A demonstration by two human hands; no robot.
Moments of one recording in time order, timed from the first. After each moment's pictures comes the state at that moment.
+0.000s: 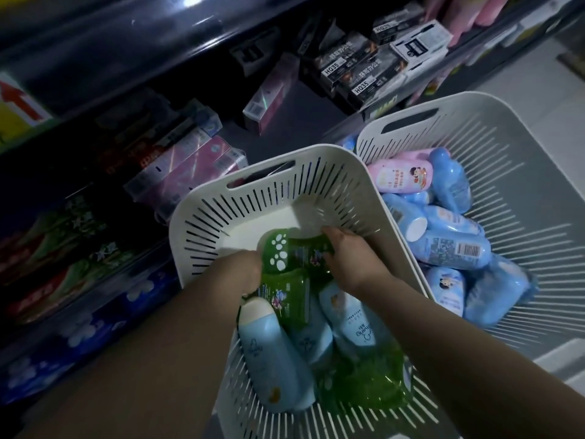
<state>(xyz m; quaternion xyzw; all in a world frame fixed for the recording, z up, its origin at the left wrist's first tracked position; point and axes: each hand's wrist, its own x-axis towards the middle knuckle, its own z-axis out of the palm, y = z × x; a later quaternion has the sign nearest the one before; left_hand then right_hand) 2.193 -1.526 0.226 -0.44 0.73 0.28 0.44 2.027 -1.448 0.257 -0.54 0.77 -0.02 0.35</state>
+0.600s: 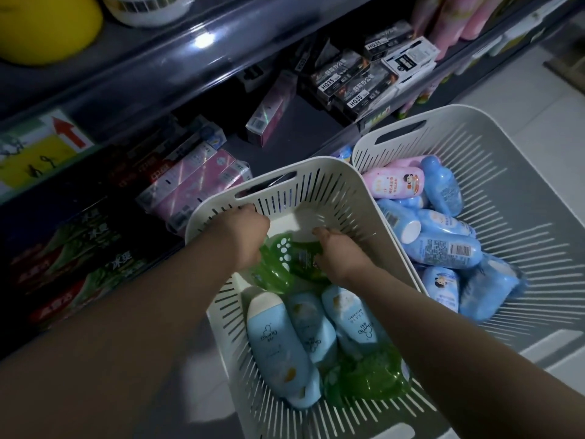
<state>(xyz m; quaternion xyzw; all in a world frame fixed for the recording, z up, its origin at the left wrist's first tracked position) 2.194 -1.554 0.326 -0.39 0.86 0.12 0.31 2.038 -1.466 0.249 -0.54 0.76 0.02 0.37</state>
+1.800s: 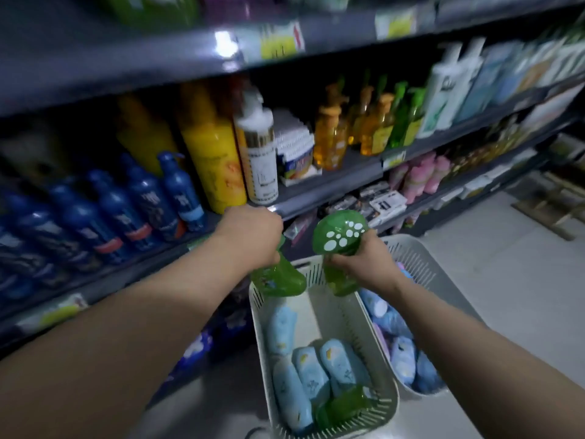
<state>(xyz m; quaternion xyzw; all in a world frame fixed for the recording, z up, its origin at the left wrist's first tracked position) 2.225 -1.472 0.652 -0.46 0.87 -0.09 0.16 2.038 -1.422 0.558 -0.47 0.73 -0.35 0.34</state>
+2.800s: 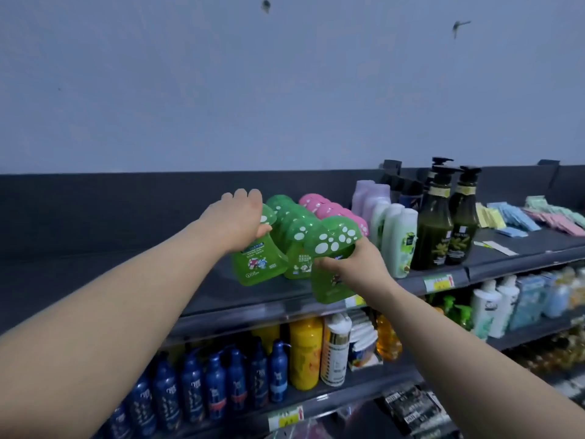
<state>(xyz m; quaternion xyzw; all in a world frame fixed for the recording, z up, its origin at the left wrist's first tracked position) 2.395 -1.531 0.977 -0.62 0.76 -0.17 -0.11 2.177 -1.522 0.898 -0.63 0.53 -0.50 0.27</state>
